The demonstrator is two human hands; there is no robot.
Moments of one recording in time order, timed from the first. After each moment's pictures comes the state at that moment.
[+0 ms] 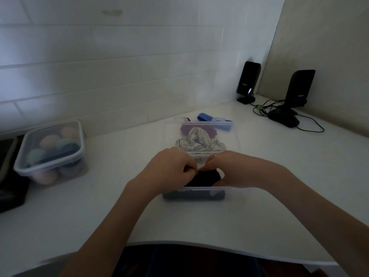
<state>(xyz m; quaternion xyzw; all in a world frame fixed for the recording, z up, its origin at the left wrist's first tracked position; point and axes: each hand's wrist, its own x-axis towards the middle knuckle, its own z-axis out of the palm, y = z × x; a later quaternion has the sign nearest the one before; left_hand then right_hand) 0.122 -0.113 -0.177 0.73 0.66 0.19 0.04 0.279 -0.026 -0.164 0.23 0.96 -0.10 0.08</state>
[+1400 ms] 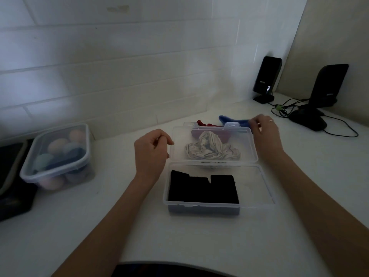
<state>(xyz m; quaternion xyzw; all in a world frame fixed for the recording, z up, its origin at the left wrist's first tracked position) 0.076 -0.077 -0.198 0.43 0.66 0.61 -0.01 0.275 0.135 -0.224 0.47 0.76 -0.18 -0.41</state>
